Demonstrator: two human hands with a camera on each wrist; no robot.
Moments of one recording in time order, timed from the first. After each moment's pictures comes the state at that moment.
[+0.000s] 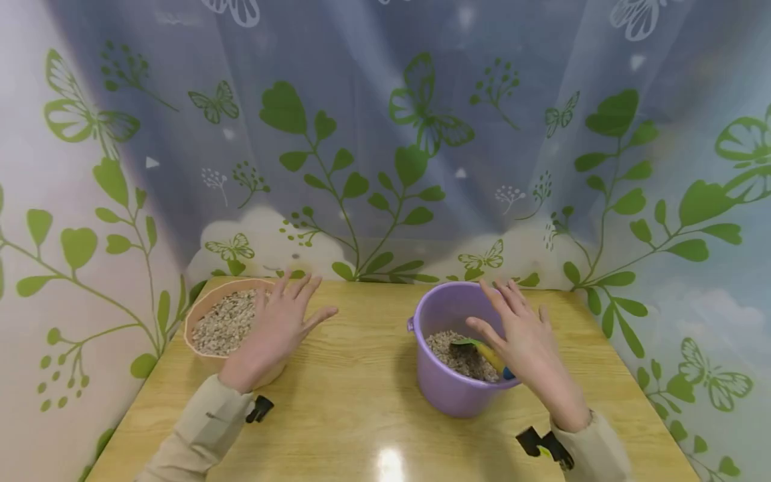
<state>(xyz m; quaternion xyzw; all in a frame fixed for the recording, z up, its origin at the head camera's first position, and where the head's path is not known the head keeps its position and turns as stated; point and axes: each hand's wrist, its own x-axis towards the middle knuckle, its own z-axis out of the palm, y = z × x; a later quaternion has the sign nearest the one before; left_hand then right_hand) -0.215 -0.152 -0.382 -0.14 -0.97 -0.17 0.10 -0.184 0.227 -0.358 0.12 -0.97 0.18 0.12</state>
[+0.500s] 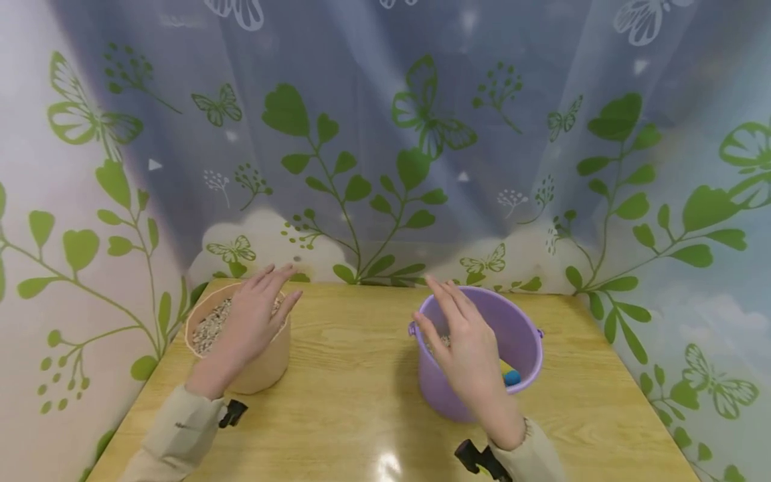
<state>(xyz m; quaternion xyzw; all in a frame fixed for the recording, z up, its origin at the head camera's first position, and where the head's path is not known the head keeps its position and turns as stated) -0.219 -0.190 -0.381 -0.17 -0.94 -0.23 0.21 -0.171 0.137 -0.356 0.21 -0.88 0.28 0.33</state>
